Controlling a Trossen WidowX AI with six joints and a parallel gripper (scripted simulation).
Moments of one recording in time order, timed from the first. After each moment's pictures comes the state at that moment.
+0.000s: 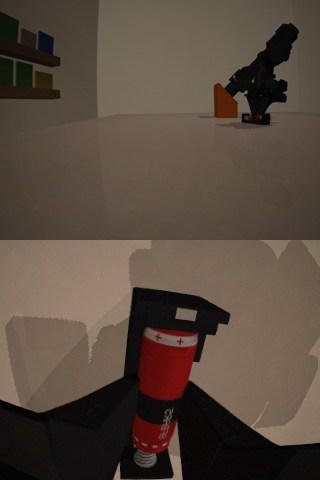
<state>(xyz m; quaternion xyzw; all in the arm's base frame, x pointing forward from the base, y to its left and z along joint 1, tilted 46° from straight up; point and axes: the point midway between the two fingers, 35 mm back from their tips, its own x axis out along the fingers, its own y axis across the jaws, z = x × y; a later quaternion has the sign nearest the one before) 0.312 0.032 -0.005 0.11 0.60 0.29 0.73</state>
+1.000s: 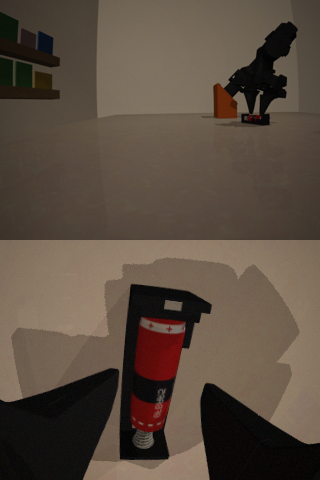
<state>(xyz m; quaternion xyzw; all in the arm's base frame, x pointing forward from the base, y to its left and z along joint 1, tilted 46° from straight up) 0.312 0.021 0.005 0.11 0.61 0.29 0.73</state>
